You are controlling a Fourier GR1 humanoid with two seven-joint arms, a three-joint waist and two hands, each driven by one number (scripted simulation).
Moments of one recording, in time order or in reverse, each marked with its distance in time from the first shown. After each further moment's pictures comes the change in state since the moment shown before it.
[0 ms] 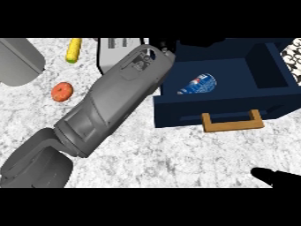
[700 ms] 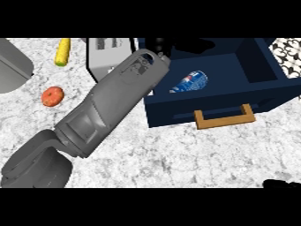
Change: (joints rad) left arm 0.023 0.000 -0.030 0.034 -0.094 -0.020 0.064; right arm 0.047 0.103 -0.125 0.011 -0.390 0.016 0.081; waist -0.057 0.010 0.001
